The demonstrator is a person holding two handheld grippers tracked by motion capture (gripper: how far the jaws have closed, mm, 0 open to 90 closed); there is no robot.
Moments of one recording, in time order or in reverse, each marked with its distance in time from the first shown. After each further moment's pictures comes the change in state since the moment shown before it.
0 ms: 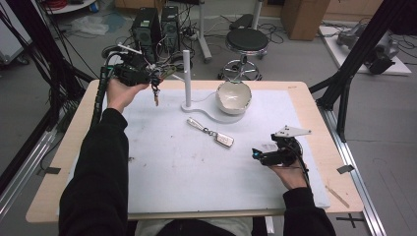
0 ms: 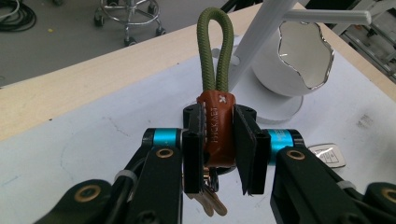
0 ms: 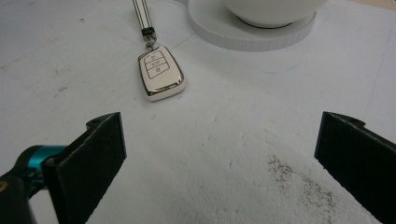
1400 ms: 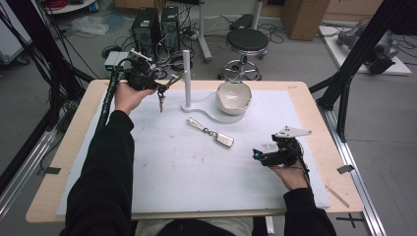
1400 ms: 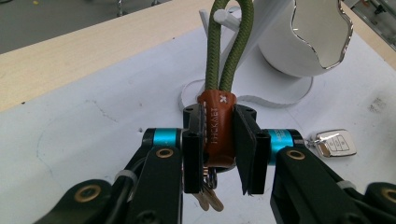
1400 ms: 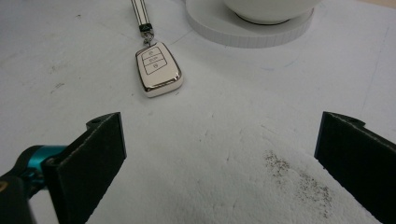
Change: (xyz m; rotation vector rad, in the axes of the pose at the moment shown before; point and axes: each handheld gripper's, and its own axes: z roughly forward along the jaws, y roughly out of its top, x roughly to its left) left arm 0.000 -0.006 0.030 0.100 -0.012 -0.003; right arm 0.000 -0.002 -0.001 0.011 -0.007 0.000
